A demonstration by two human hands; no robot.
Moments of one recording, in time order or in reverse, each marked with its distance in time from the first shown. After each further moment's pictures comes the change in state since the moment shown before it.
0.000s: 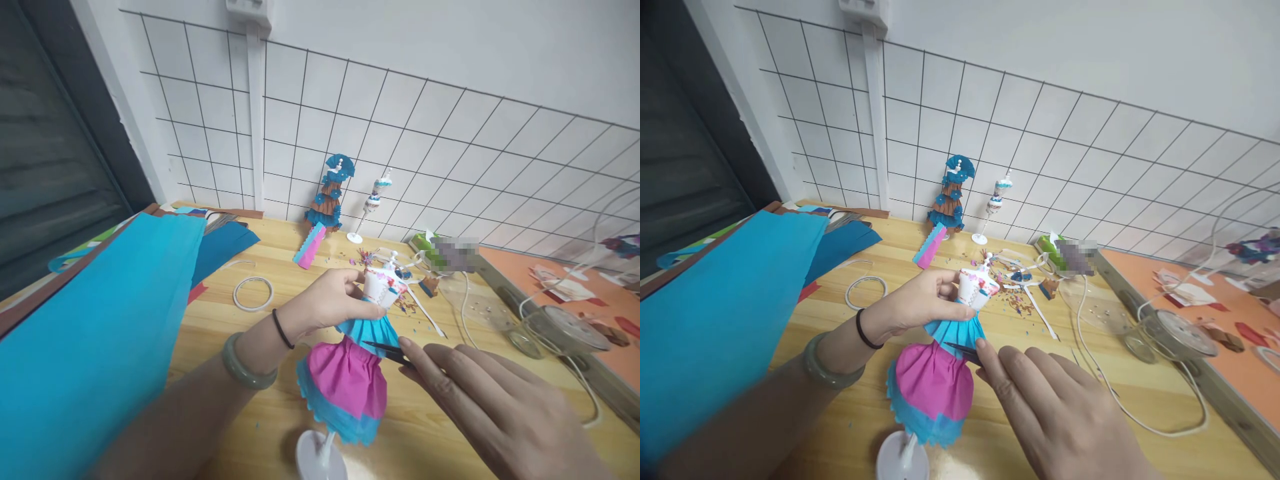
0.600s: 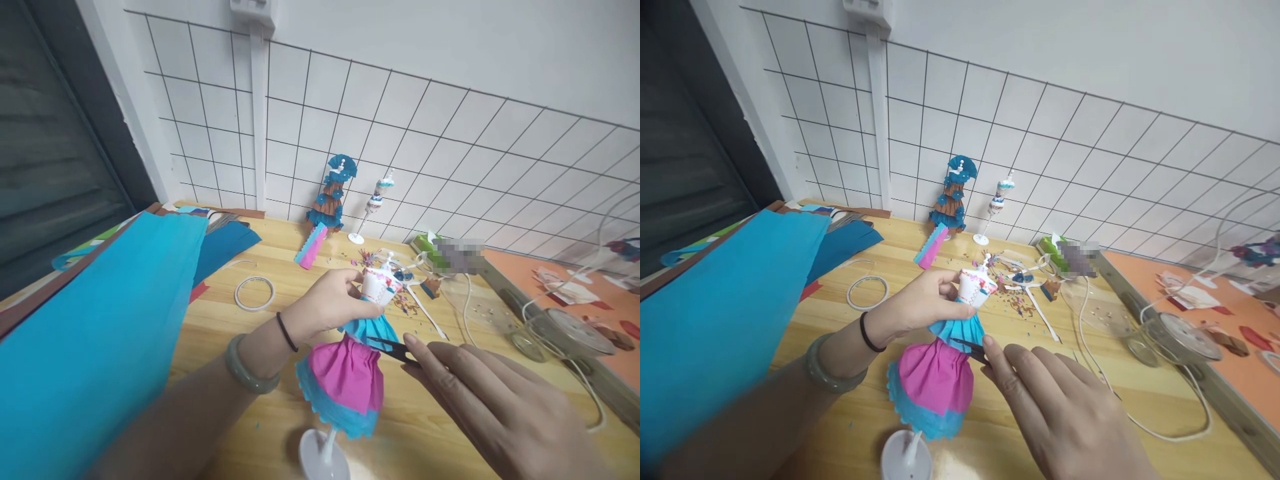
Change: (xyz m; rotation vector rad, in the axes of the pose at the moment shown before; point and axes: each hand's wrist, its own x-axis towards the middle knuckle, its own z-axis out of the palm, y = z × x) left_hand 0.002 -0.005 0.002 0.142 0.118 0.014; right_hand 0.003 0.001 0.000 -0.044 0.035 0.039
